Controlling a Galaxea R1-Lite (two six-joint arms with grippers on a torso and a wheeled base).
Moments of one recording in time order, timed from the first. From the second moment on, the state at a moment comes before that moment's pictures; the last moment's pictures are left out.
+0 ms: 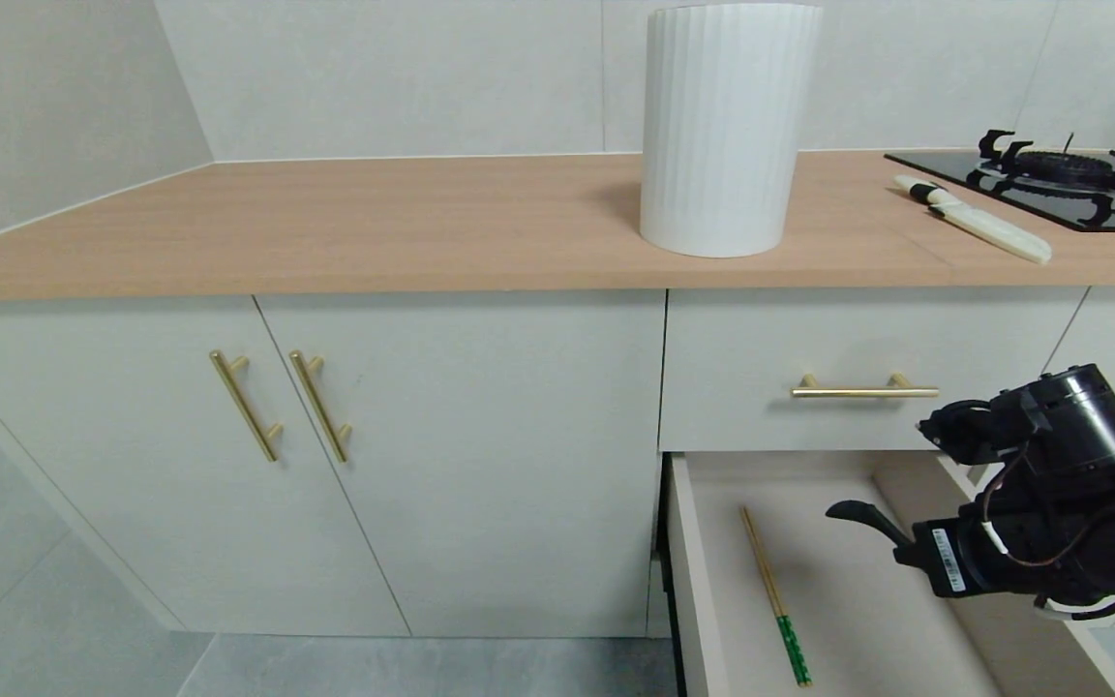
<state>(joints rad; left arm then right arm) 0.00 0.00 0.00 0.00 0.00 0.00 0.33 1.58 -0.73 0.04 -0.05 0.16</state>
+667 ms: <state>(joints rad) 0.00 0.00 0.00 0.00 0.00 0.00 0.33 1.96 -0.69 -0.44 -0.22 0.19</state>
